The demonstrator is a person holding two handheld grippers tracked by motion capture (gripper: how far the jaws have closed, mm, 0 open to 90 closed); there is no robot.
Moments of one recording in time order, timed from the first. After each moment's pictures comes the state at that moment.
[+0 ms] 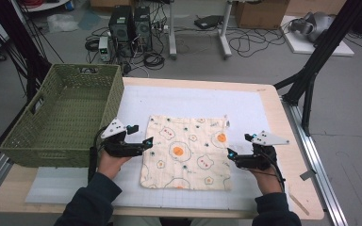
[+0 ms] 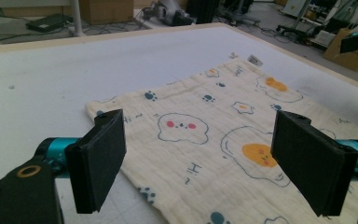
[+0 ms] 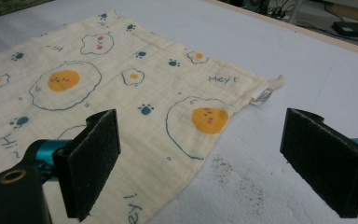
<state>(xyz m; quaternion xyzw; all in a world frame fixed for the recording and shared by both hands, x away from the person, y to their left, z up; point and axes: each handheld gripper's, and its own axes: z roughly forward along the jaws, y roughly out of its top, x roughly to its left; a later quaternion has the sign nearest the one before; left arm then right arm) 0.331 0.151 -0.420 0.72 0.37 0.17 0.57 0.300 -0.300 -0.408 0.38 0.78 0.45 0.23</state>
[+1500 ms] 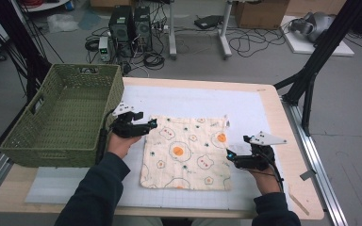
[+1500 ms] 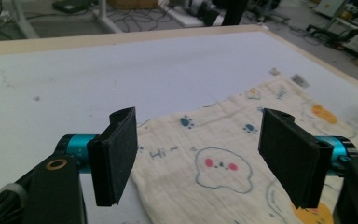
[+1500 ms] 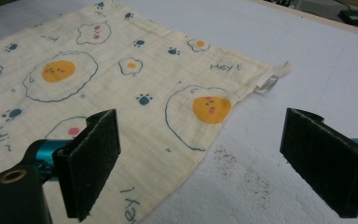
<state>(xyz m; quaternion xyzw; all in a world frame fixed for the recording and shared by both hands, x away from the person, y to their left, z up) 0.392 0.133 -0.410 0.71 0.43 0.17 0.52 0.305 -0.300 -0.417 0.38 0.78 0.44 0.22</state>
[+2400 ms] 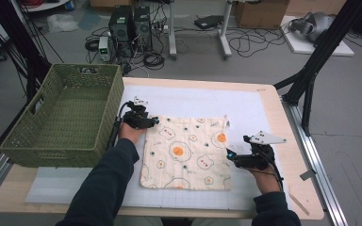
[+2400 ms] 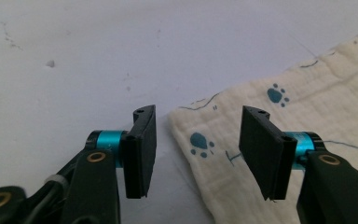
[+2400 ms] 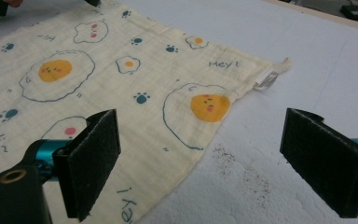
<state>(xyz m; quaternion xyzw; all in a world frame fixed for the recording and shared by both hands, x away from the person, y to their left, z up) 0.449 0.113 -0.446 0.78 0.45 0.18 0.40 0.308 -0.301 -0.419 0.39 0.78 0.44 0.22</state>
